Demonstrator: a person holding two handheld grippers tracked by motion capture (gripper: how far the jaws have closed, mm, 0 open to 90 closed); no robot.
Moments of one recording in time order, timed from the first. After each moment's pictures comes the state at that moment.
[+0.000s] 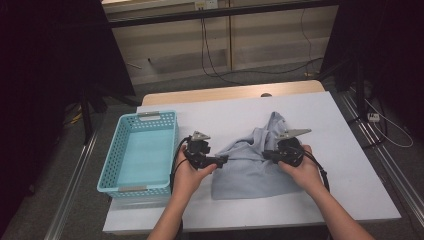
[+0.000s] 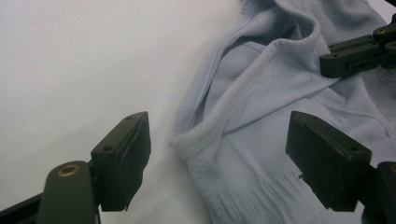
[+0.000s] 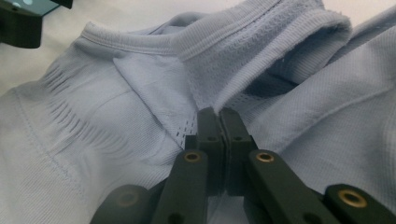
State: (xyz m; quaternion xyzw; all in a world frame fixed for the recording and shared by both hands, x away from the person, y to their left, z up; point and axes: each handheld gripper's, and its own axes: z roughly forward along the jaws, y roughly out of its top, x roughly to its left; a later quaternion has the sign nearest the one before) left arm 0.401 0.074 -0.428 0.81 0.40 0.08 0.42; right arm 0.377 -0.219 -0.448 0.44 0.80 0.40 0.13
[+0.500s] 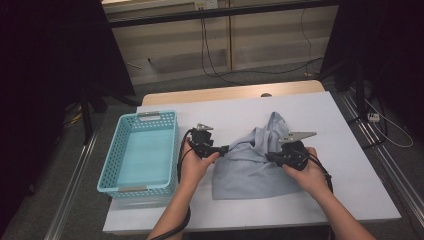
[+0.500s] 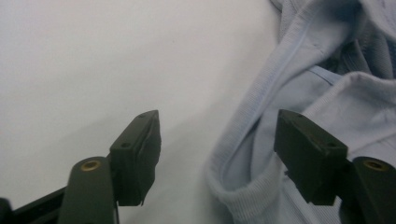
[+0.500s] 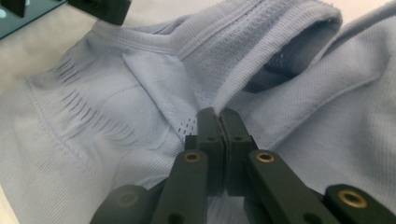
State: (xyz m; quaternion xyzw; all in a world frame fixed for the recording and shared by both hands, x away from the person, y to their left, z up) left arm 0.441 0.063 -0.441 0.81 0.43 0.08 0.41; right arm 0.362 -0.226 -0.442 0.43 0.80 0.40 0.14
